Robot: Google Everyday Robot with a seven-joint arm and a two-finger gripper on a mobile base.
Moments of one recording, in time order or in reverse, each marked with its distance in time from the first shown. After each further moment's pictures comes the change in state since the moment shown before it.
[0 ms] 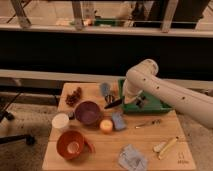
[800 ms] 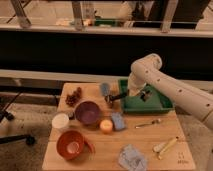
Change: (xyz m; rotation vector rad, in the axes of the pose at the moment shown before) arm 0.056 -0.044 0.021 0.011 0.032 0.057
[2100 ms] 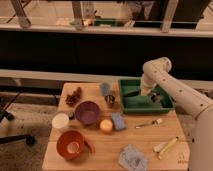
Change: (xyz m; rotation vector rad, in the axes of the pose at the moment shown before) arm 0.091 0.005 0.055 -0.036 0.070 0.163
